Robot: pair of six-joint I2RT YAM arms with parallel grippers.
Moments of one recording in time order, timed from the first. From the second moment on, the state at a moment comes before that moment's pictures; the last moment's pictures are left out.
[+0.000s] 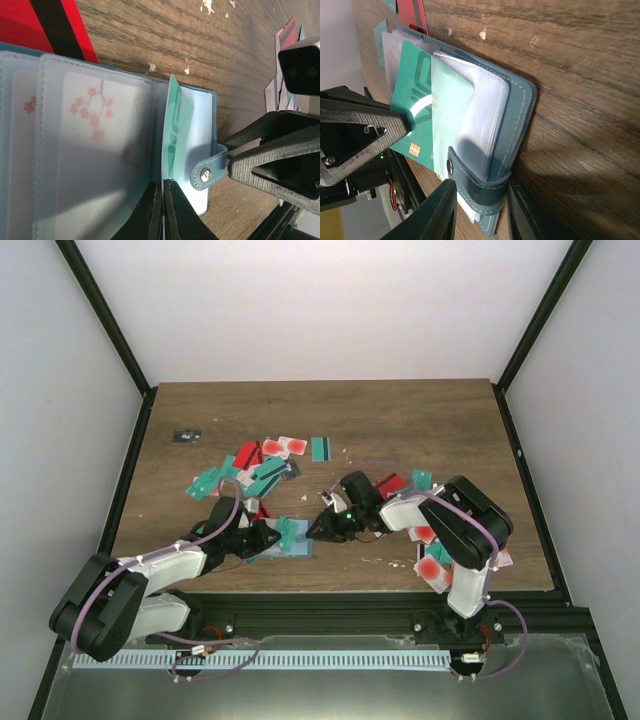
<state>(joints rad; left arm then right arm) -0.49 1.22 0.30 0.11 0.41 -0.89 0.69 1.83 0.78 0.15 -0.74 0.74</state>
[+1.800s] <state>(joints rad) -0.62 1.40 0.59 -0.28 0.21 -0.70 0.68 1.86 0.79 0.16 -0.77 0.85</state>
